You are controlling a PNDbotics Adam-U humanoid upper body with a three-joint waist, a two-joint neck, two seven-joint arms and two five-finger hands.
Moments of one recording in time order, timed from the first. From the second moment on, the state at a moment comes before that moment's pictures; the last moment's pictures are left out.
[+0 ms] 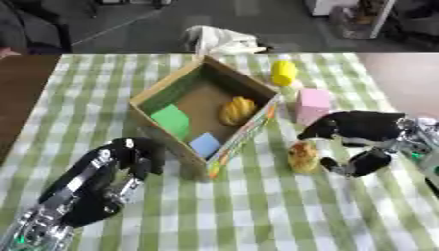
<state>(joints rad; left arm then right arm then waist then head) -0.07 0.31 -0.22 -1.98 -0.02 -0.07 -0.36 -0.60 -0.57 0.35 -1.30 0.87 -0.72 0.46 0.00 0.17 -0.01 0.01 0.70</state>
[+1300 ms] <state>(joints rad) -0.07 0.30 -0.22 -1.98 -0.01 -0.07 -0.36 -0.75 -0.48 0.27 -1.23 0.71 -0.78 0.40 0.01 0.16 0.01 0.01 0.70</state>
